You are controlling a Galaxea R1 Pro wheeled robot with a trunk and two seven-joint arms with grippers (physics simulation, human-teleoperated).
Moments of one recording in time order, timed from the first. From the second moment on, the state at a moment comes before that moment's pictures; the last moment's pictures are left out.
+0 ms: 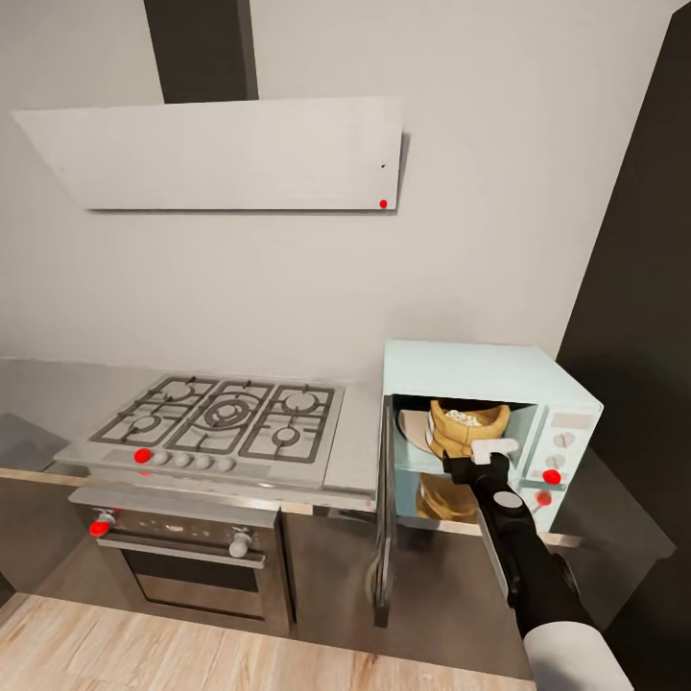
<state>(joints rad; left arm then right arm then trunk) -0.02 -0.04 0.27 -0.26 0.01 -0.11 0.00 -0.54 0.05 -0.13 -1.09 0.25 0.27 -0.01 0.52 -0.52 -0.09</state>
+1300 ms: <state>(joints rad) -0.02 -0.04 0.27 -0.26 0.01 -0.11 0.00 -0.66 0.04 -0.12 -0.89 0.25 0.16 -0.01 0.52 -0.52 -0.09</state>
